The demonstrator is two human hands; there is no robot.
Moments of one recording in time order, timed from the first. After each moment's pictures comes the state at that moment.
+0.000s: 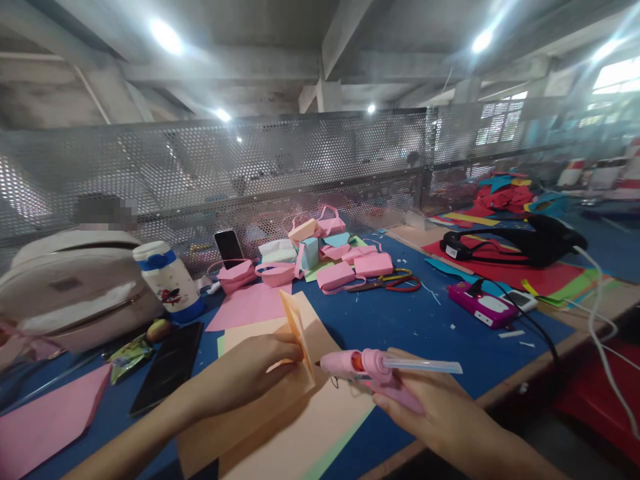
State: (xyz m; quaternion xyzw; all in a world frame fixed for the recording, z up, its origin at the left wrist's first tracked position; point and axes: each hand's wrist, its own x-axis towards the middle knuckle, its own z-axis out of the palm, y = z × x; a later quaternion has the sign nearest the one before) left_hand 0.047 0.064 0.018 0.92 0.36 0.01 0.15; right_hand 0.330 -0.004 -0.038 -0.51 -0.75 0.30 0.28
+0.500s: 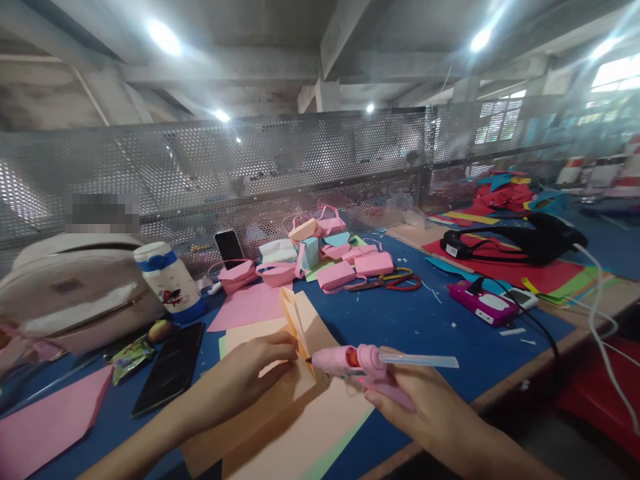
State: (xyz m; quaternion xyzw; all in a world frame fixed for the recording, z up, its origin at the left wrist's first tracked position) left_hand 0.036 0.056 0.012 0.90 0.38 0.09 0.18; right_hand 0.314 -0.006 -0.024 -0.48 -0.75 0.35 0.30
